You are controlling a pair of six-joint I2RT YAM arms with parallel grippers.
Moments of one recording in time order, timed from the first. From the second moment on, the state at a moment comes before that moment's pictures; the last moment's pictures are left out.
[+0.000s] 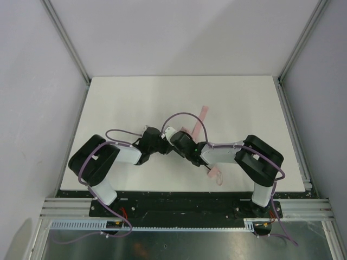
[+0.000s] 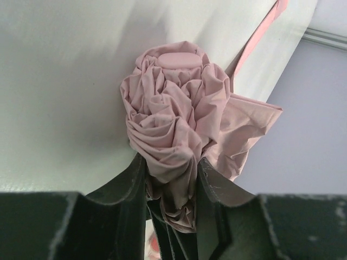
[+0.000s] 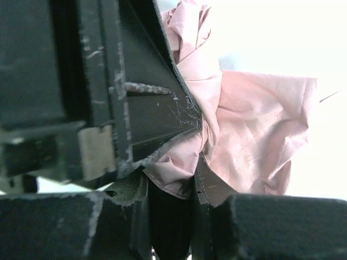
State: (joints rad) left arm -0.60 1.68 0.56 0.46 0.06 -1.53; right arm 0.99 1.82 0.97 0.08 0.38 -0.14
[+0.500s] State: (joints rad) left arm -0.54 1.52 0.49 0.35 0.04 -1.47; right arm 0.81 1.83 0.99 0.10 -0.12 -0.04
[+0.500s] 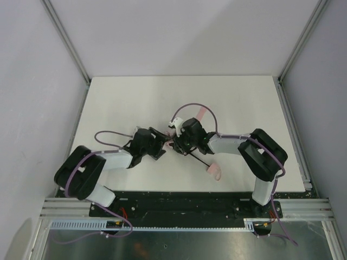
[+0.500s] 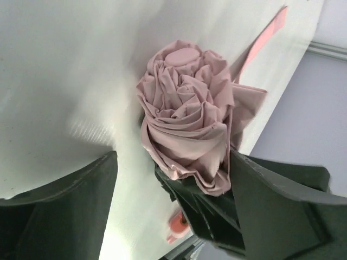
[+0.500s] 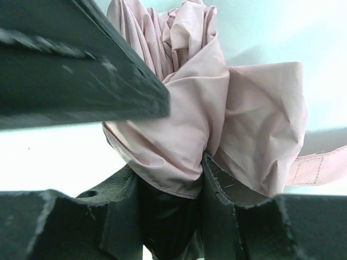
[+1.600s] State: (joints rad) left arm -0.56 1.66 0.53 0.50 0.19 -1.46; right arm 0.46 2.12 1.11 0.05 -1.14 0.30
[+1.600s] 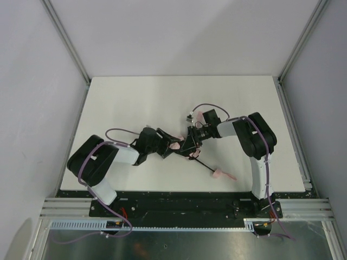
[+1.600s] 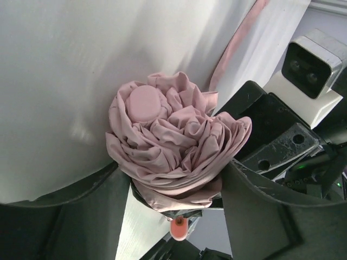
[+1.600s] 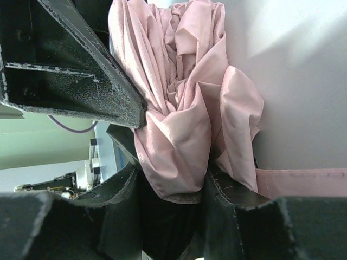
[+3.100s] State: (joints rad) left arm -0.59 1.71 0.54 0.57 0.14 -1.44; right arm 0.98 1.54 0.94 -0.13 0.23 -0.02
